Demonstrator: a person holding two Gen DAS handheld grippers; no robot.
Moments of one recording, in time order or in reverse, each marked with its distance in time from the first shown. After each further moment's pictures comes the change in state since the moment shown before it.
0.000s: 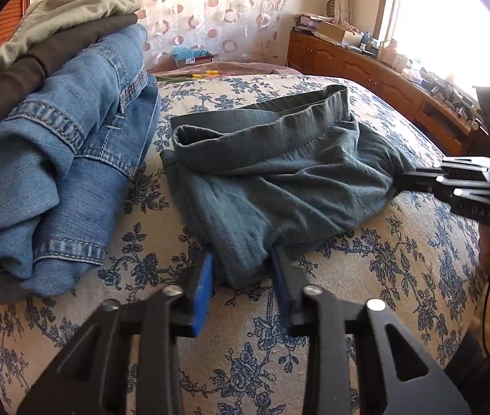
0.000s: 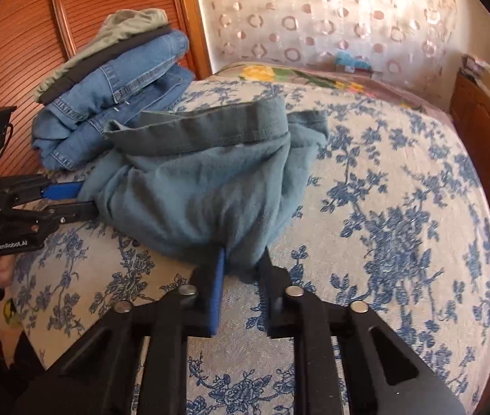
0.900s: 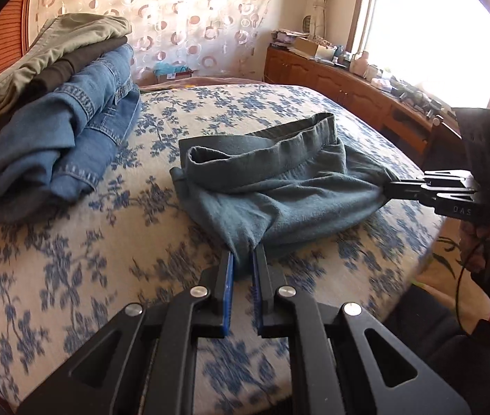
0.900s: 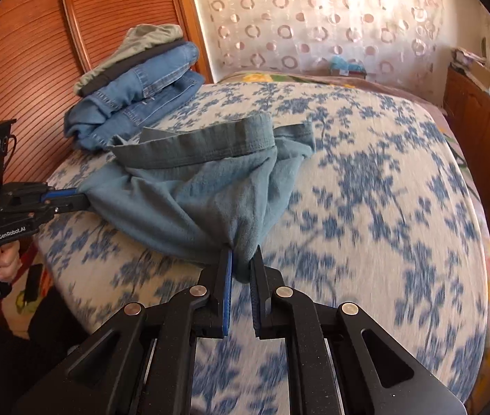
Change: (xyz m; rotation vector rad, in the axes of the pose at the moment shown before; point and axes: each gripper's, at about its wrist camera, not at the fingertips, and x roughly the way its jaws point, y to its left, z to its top) left arm -0.061 -0.028 -0.051 0.008 -0.073 -0.094; right arm -0.067 0.006 -0.071 0.050 -0.041 0.038
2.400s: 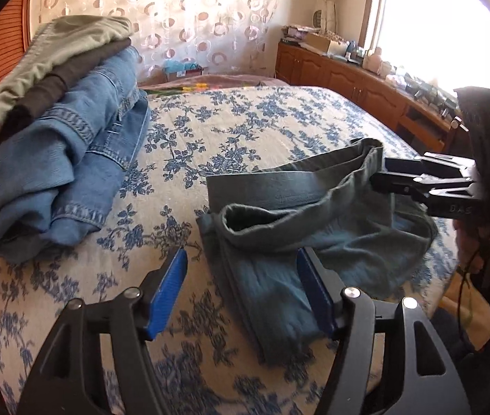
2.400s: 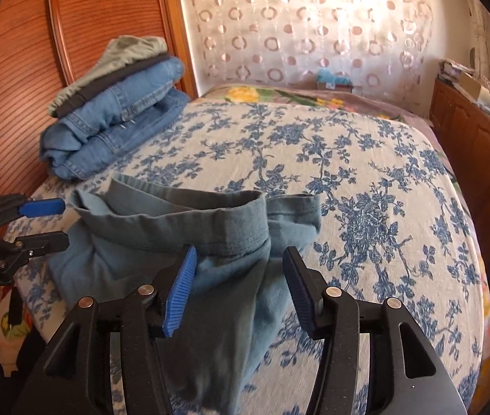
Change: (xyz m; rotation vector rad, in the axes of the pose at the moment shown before) left arm 0.029 0.016 0.037 0.013 0.030 0.067; right arm 0.038 0.001 0.048 -0.009 -0.038 -0.089
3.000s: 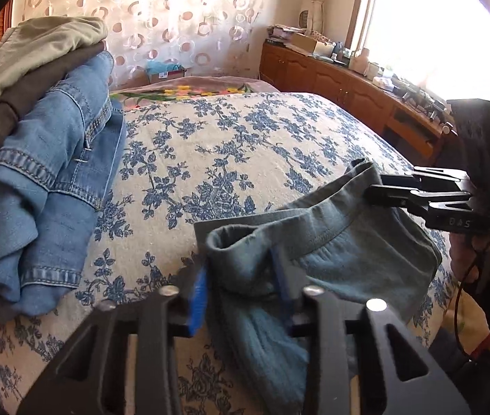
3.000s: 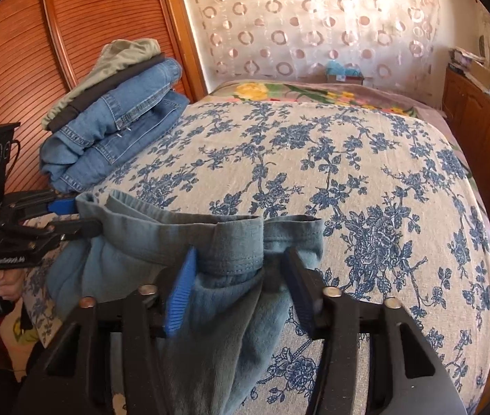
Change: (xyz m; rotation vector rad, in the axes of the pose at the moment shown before) left arm 0.021 0.007 0.030 0.010 -0.013 -0.085; right arm 0.013 -0.016 0.015 0.022 0.010 0.075
